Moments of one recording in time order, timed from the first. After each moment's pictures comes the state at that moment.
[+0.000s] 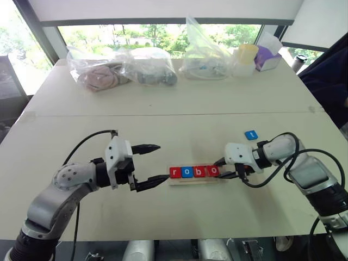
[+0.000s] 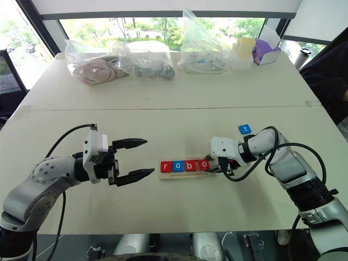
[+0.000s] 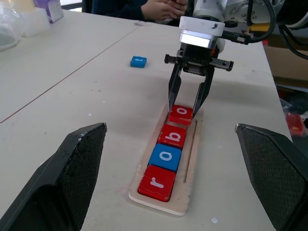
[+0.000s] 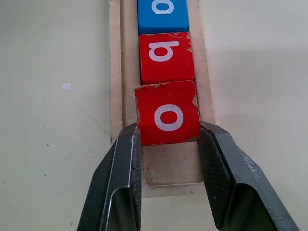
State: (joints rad) left arm -0.06 0.68 0.01 -0.56 -0.61 0.45 -0.89; right arm -0.44 -0.88 0.30 -0.07 0.10 0.27 1.32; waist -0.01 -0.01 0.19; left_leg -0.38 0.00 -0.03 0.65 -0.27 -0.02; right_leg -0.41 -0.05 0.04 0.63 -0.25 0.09
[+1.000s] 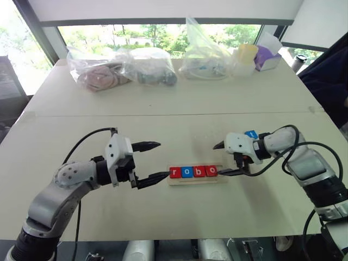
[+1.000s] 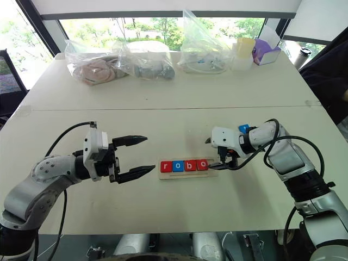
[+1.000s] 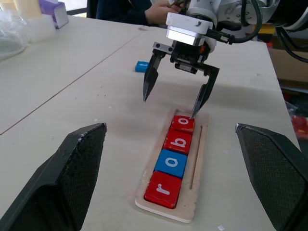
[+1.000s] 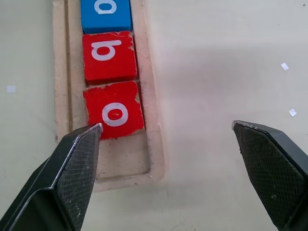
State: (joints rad) left arm -0.08 0.67 0.01 -0.56 -0.61 0.45 -0.88; right arm -0.51 -0.85 0.28 0.03 0.06 0.23 1.28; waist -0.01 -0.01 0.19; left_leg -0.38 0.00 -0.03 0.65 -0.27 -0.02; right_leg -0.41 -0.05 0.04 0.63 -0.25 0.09
